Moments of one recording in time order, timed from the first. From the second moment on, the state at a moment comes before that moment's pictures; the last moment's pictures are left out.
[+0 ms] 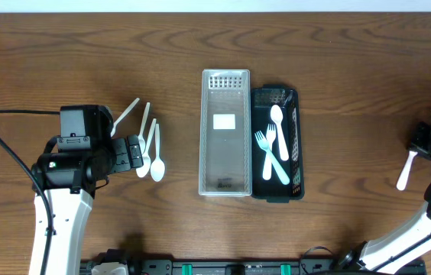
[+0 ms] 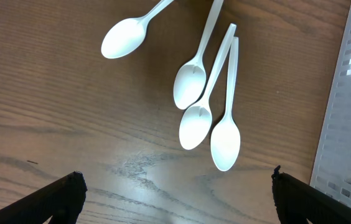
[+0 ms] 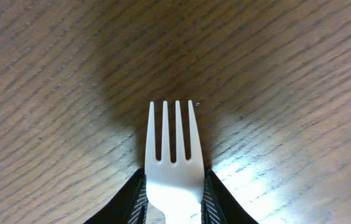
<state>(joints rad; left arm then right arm) 0.03 1.11 1.00 -1.02 0.00 -0.15 -0.65 2.04 1.37 -0.80 -0.05 -0.06</state>
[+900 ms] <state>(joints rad) 0.03 1.11 1.00 -1.02 0.00 -0.15 0.16 1.50 1.49 -0.98 -0.10 0.20</state>
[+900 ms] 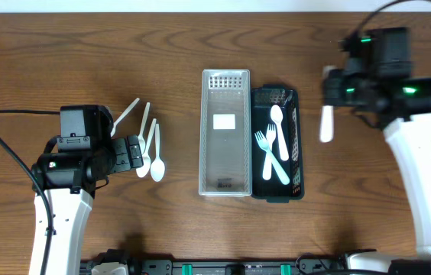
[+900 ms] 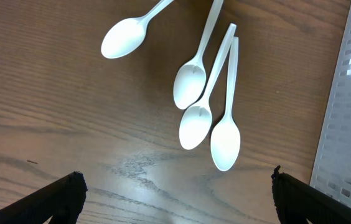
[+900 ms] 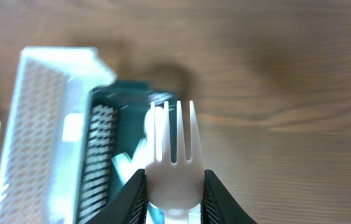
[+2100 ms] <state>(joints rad) 0.03 1.11 1.00 -1.06 0.00 -0.14 0.32 1.76 1.59 -1.01 -0.05 0.21</state>
